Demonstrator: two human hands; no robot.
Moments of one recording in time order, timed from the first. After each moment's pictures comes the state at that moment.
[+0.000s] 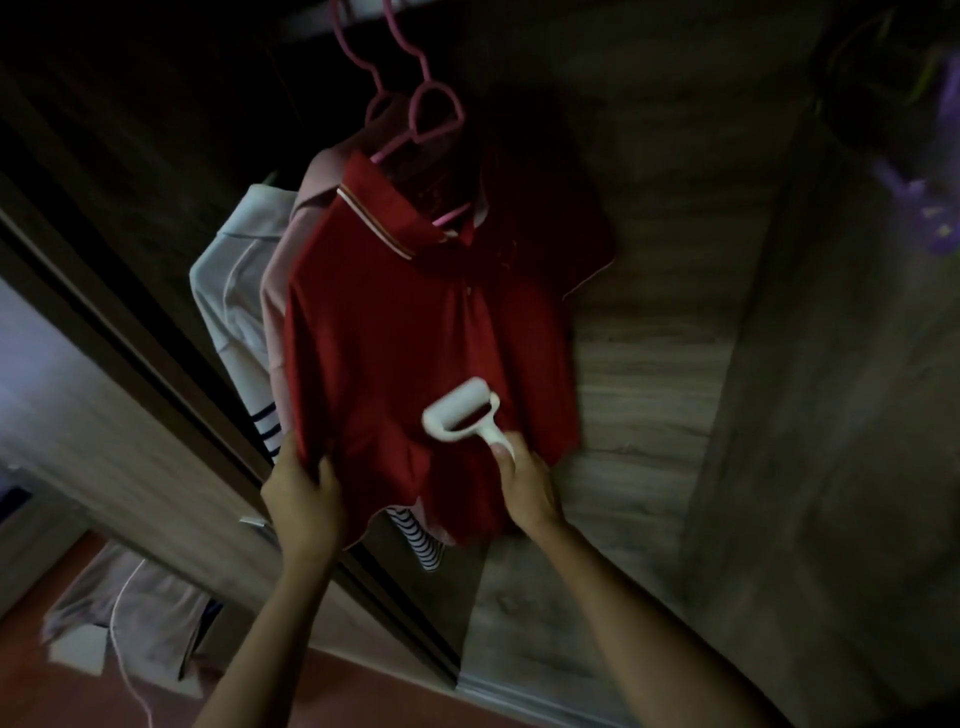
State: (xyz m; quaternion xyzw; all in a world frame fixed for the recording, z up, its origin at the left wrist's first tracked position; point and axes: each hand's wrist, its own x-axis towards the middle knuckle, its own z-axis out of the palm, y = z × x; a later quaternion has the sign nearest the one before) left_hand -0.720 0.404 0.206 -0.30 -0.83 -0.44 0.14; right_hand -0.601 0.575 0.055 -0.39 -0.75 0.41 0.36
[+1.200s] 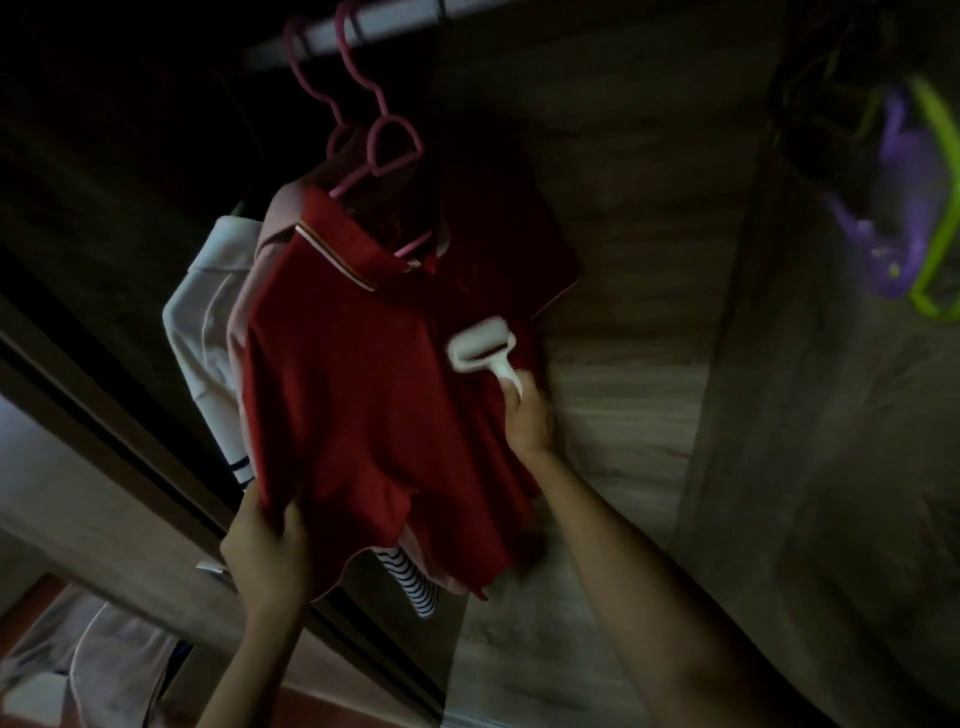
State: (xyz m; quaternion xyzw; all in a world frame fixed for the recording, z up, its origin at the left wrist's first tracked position) left_hand -0.703 0.407 0.210 -0.29 -0.83 -0.46 0.11; right_hand -0.617 0.674 0.118 -0.43 -0.66 0.42 0.45
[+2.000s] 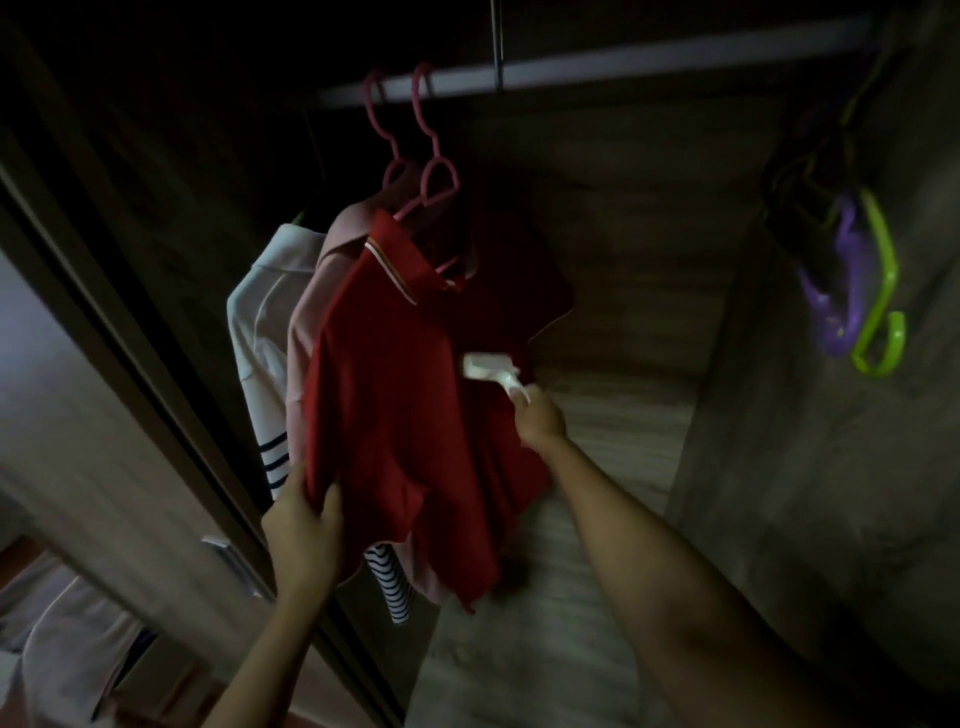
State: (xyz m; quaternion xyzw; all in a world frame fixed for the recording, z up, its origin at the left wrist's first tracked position) left_hand -0.692 0.409 0.199 -0.33 -0.80 -0.49 0.12; right_hand -0.593 0.681 0.168 -0.47 -0.72 0.42 0.29
